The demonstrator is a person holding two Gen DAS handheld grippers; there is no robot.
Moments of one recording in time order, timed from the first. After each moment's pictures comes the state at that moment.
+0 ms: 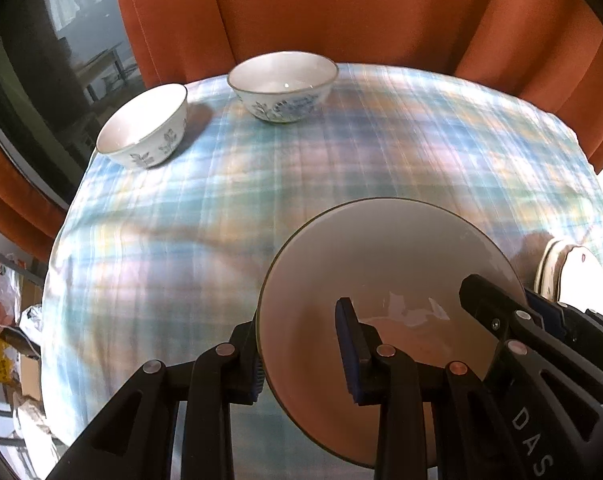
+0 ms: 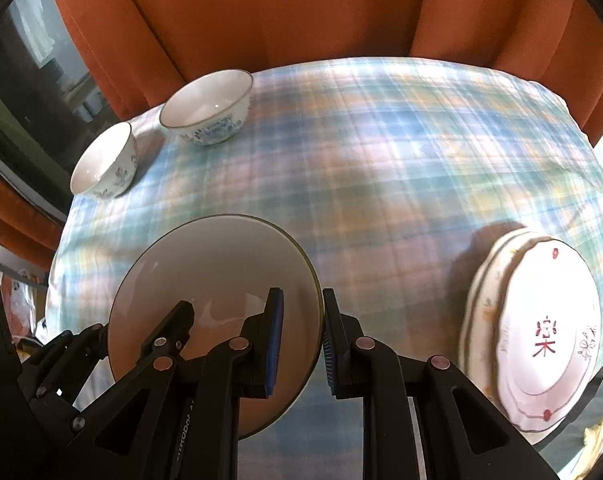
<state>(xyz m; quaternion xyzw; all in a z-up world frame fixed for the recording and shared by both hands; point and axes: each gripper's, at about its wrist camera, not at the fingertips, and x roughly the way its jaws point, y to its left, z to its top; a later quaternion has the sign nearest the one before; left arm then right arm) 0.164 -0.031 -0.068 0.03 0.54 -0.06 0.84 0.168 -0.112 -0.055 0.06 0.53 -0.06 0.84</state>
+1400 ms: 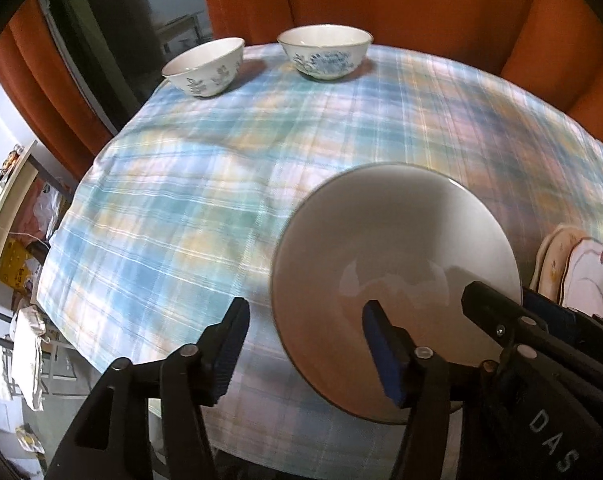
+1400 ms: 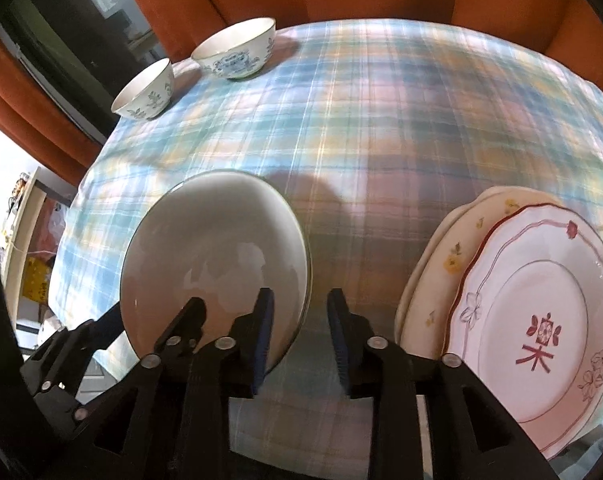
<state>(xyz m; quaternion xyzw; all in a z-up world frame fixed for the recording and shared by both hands) 0.094 -0.072 -0.086 -0.03 0.54 0.08 0.84 0.120 -0.180 -0.084 0.04 0.56 0.08 0.82</state>
